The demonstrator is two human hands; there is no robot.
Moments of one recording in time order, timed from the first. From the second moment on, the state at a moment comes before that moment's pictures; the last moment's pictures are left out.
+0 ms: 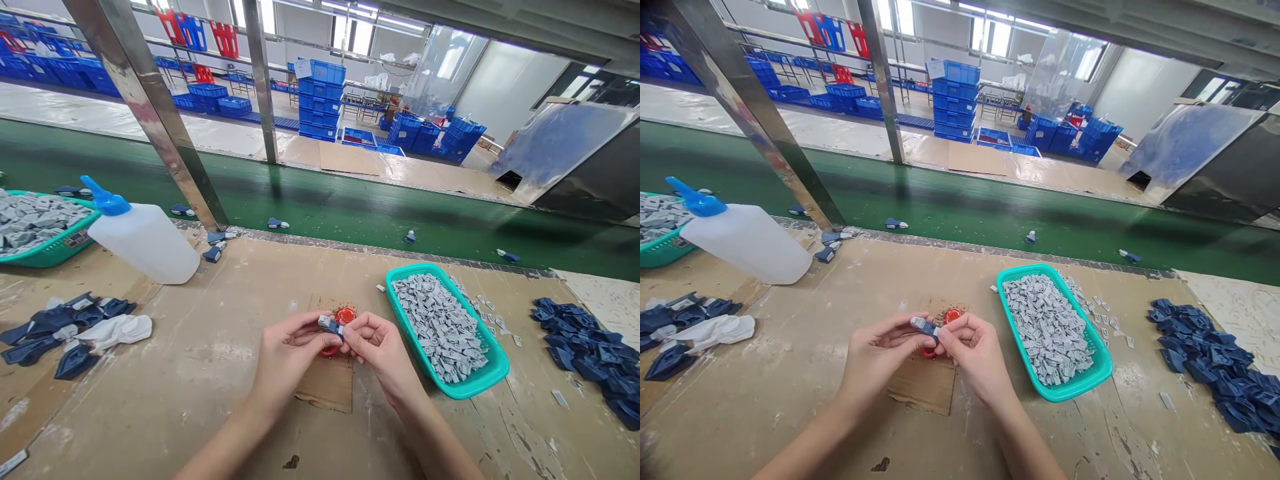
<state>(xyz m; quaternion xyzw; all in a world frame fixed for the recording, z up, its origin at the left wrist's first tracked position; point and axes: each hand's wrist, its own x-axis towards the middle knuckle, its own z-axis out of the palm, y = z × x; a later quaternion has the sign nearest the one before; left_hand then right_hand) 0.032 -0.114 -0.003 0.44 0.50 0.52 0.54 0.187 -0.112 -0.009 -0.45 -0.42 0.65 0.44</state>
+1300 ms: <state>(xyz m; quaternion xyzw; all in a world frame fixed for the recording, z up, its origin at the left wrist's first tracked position) 0.150 0.166 -0.010 0.85 0.51 0.10 0.01 0.289 -0.085 -0.010 -0.66 -0.56 0.07 0.49</state>
